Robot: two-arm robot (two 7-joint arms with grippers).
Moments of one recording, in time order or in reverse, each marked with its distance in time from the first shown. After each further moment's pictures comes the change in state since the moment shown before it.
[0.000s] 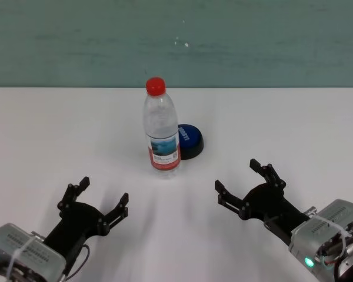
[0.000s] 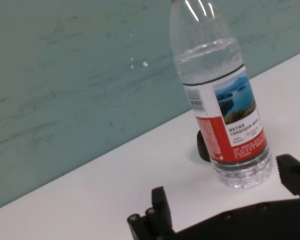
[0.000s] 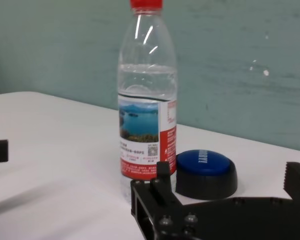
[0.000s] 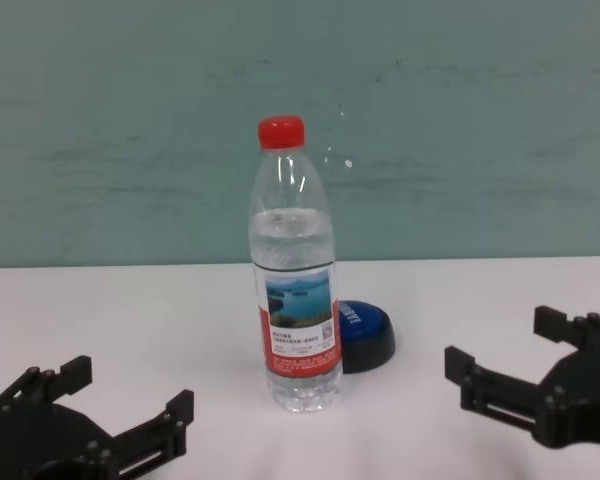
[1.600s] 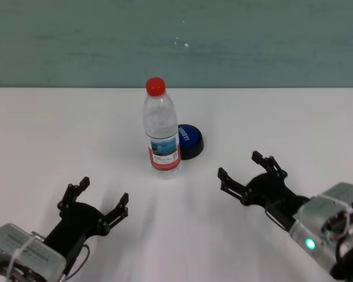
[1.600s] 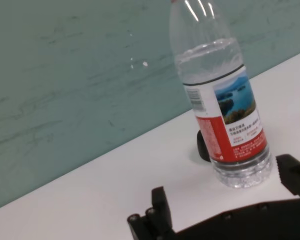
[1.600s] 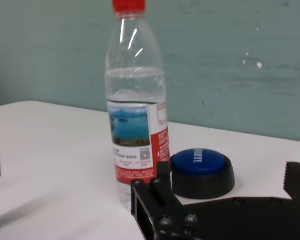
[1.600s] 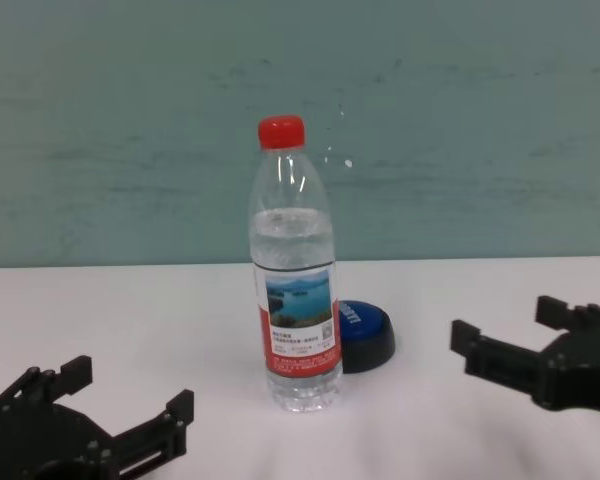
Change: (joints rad) left arm 0.000 0.000 0.000 0.000 0.000 0.000 0.000; right arm 0.063 -0.025 0.023 0.050 0.062 0.049 0.035
